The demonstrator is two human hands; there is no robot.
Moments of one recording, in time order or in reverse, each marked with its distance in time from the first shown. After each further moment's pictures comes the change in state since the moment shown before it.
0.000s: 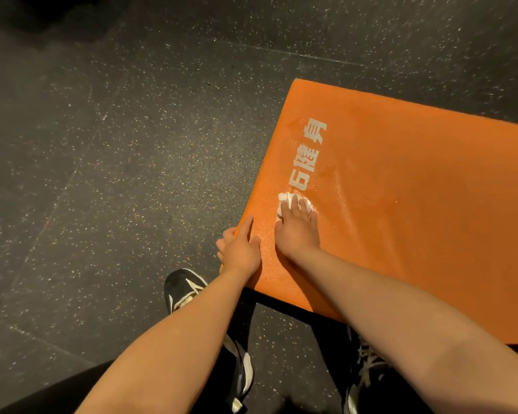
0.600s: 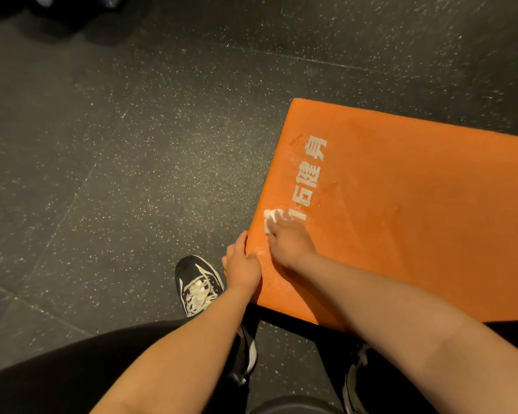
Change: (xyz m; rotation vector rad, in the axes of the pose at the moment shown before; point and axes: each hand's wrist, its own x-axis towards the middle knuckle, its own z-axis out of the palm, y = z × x) left_hand -0.056 -0.032 0.010 -0.233 0.066 -0.066; right_hand -0.044 -0.009 0.011 -0.043 -0.109 -0.276
